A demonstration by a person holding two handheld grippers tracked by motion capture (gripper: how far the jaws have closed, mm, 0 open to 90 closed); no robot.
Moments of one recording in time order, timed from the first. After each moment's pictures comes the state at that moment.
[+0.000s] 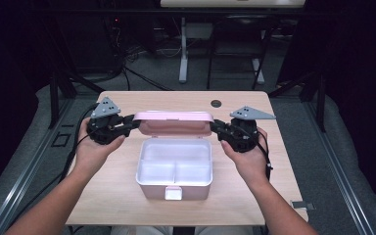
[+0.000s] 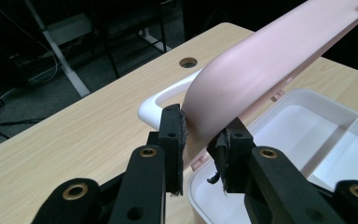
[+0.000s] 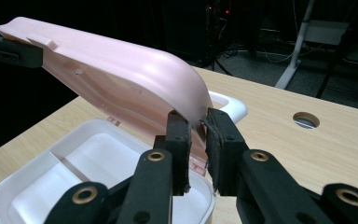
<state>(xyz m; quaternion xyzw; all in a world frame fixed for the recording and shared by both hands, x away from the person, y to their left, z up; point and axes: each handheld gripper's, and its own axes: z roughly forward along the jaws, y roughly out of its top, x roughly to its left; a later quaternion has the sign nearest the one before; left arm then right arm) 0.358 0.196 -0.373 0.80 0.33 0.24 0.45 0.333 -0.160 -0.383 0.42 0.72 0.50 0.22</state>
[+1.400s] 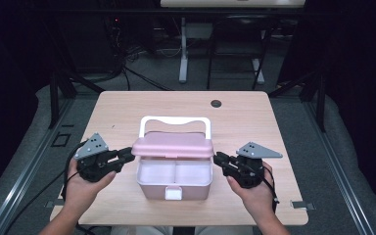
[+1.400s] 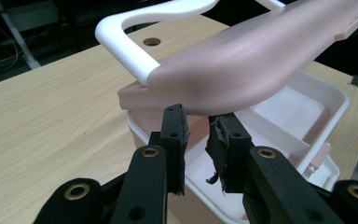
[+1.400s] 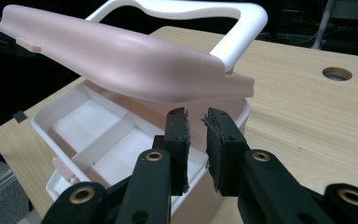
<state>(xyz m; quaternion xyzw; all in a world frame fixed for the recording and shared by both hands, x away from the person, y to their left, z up) 0.291 0.219 -0.425 0.79 0.32 0.18 0.48 0.273 -0.175 -0.436 0.42 0.73 0.51 0.18</state>
